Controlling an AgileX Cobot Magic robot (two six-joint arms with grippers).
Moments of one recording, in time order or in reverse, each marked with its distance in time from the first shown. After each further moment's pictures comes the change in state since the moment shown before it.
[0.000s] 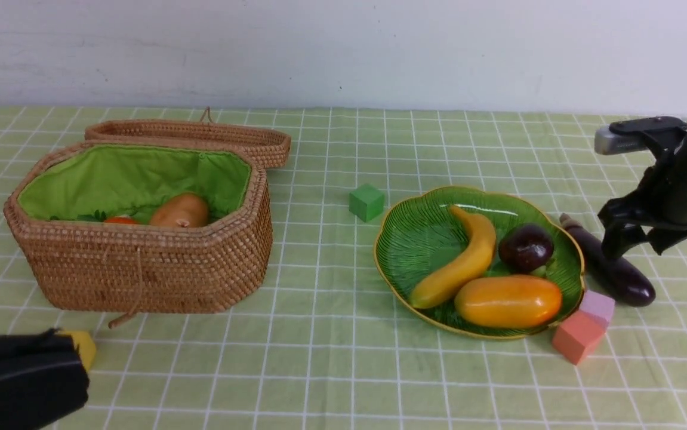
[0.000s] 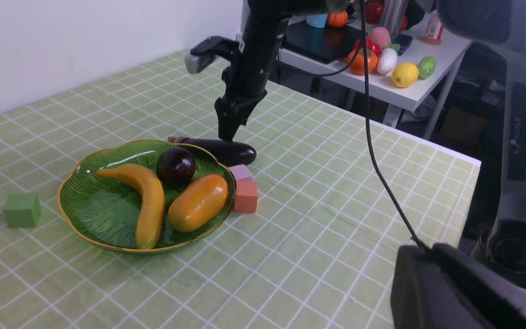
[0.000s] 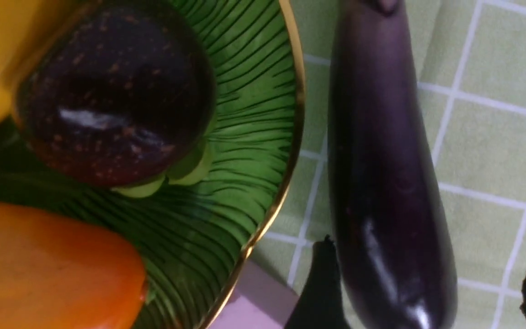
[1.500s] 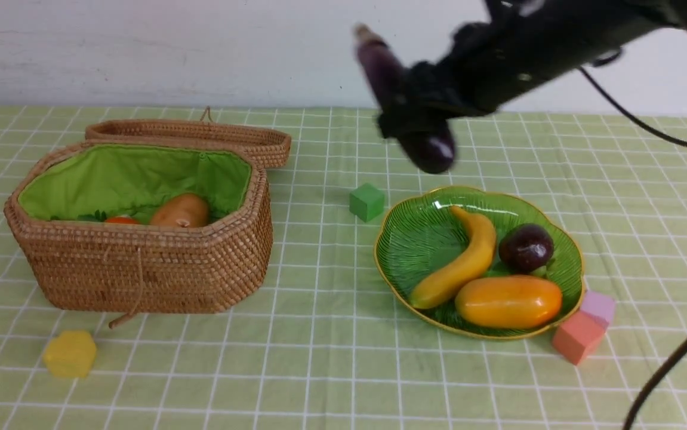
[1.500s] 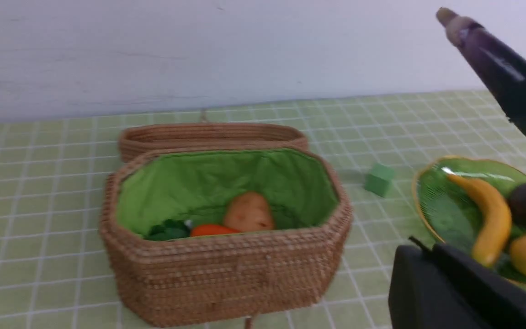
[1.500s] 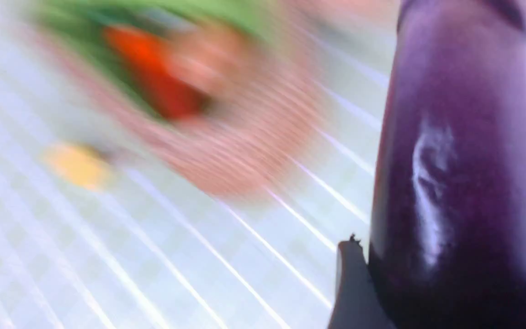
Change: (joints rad) right arm 0.542 -0.172 -0.266 0.401 -0.097 -0.124; left arm 0.000 0.000 0.000 1.085 0.139 -0.961
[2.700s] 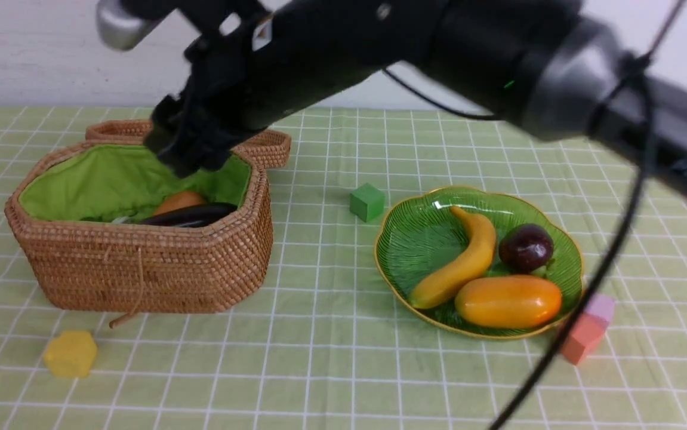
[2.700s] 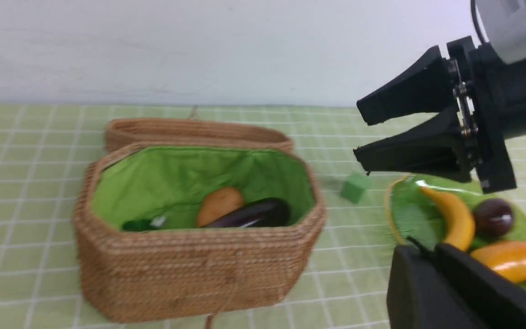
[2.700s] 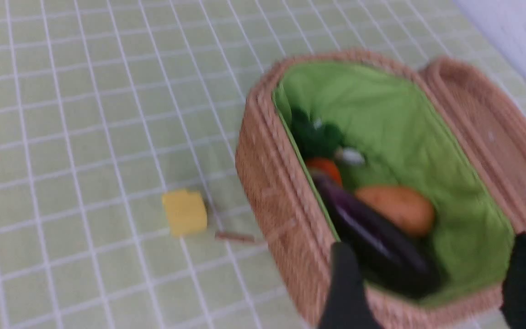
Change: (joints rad) right arm 0.293 0.130 -0.266 -0.277 0.042 -0.021; left arm 0.000 -0.084 0.006 -0.135 -0.040 0.051
